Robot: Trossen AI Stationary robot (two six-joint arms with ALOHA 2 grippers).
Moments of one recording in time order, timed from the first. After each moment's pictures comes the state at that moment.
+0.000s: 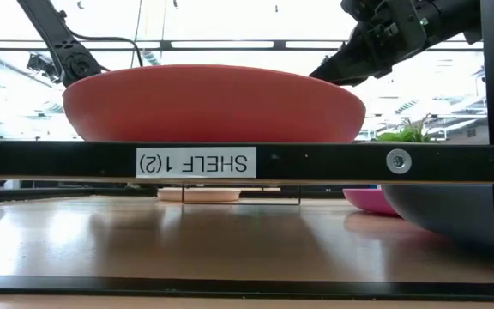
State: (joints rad) left arm 0.66 1.45 0.51 0.06 0.11 1.00; right arm 0.22 1.28 0.60 0.26 0.32 -0.03
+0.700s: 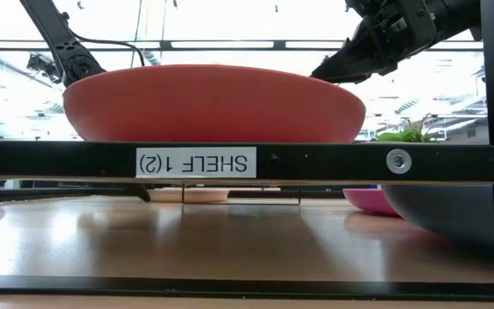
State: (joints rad) left arm 0.64 1.47 0.51 -0.03 0.09 0.96; right arm 0.25 1.28 0.60 0.26 0.35 -0.03
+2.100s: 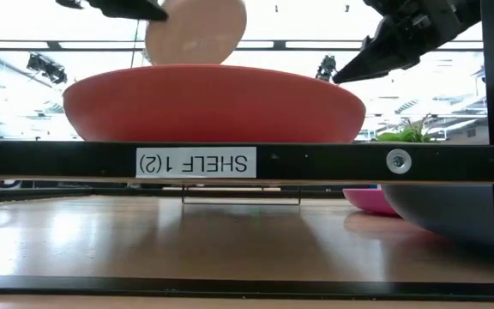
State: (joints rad) left arm 0.01 0.91 0.83 -0.34 0.01 0.56; right arm 0.28 1.12 0.60 0.01 0.41 0.02
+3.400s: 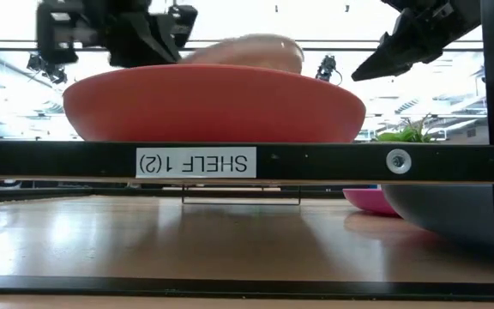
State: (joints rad) left arm -0.27 1.35 0.83 -0.17 -0.18 0.57; right arm 0.34 1.03 0.60 -0.13 0.47 0.14
